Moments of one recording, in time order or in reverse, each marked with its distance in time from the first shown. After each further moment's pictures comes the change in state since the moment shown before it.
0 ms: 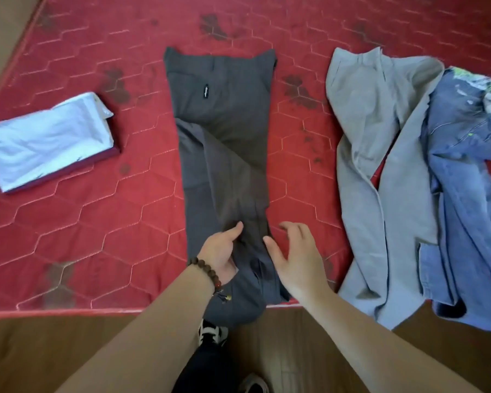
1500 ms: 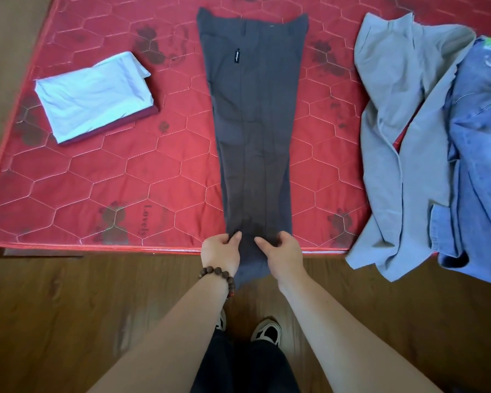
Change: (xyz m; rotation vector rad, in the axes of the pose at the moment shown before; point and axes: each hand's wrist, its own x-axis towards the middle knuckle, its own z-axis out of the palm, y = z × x) left_hand -0.085 -0.057 -0.098 0.691 0.479 0.255; right_hand -0.098 -0.068 0.071 0.586 -0.151 0.605
